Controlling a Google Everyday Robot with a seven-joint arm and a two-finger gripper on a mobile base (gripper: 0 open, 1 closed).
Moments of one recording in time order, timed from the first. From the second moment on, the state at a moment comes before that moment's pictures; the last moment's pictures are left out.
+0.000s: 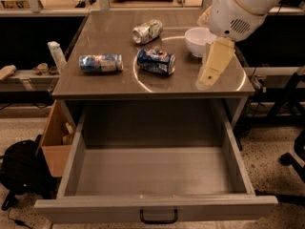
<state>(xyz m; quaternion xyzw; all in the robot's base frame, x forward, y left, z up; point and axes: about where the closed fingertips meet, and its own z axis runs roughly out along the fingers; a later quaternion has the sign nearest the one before) 0.540 -0.119 0.967 -0.65 0.72 0.03 0.24</state>
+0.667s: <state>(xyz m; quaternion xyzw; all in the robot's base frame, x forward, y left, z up) 0.546 -0.116 0.966 -0.65 0.72 0.03 0.24</state>
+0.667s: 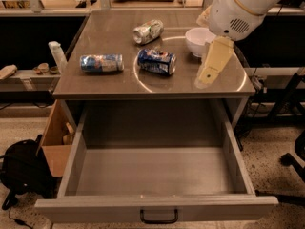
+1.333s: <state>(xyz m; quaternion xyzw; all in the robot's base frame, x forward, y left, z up) 0.581 -0.089 0.967 -0.67 0.69 0.05 0.25</state>
